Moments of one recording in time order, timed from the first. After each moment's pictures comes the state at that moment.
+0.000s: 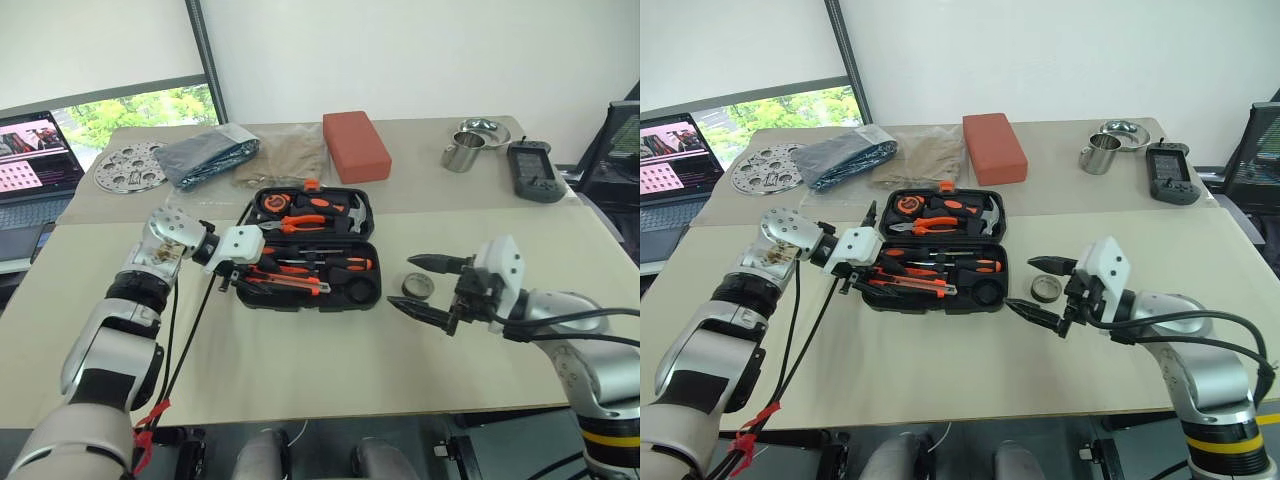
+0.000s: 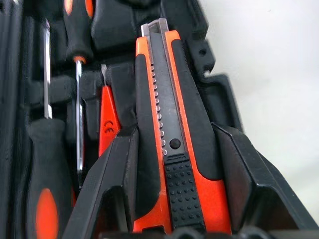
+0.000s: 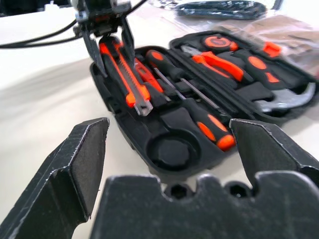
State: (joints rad) left arm -0.94 0.58 -0.30 0.91 0.02 -0.37 -1.58; right arm -0.13 -0.71 -0.16 -0.42 0.53 0.48 0.91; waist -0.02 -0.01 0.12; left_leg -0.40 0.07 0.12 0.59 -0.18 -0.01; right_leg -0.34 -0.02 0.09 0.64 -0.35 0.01
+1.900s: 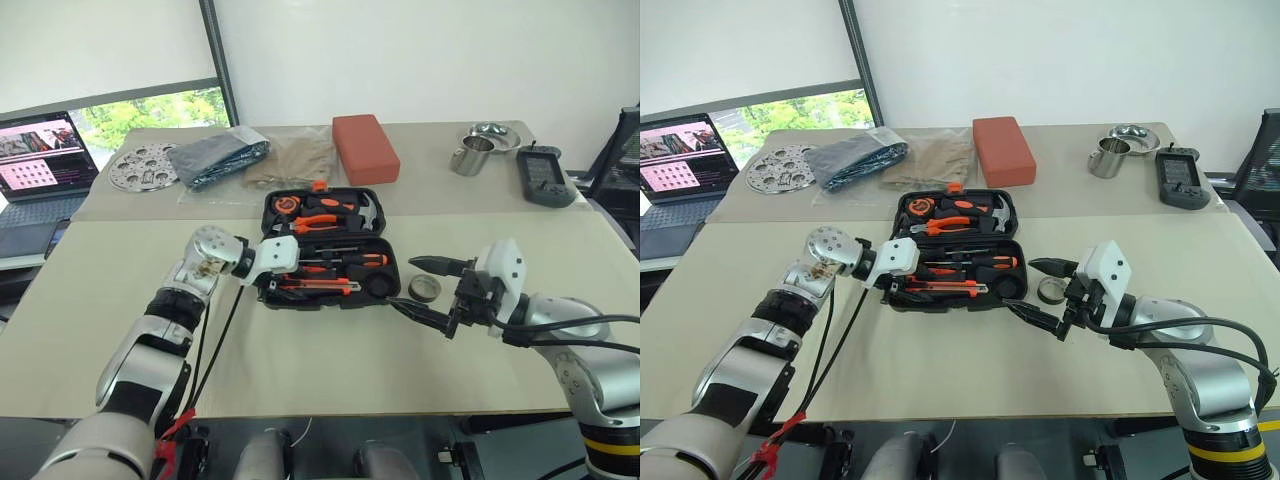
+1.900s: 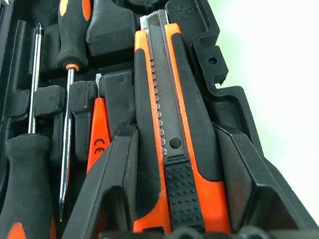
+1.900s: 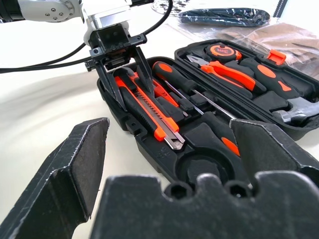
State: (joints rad) left arm -0.86 0.45 -0.30 0.72 0.08 -0.18 -1.39; right arm -0.12 -0.69 -0.13 -0.44 0.53 0.48 0.87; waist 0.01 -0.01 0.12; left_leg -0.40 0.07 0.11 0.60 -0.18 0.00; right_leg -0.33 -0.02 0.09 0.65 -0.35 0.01
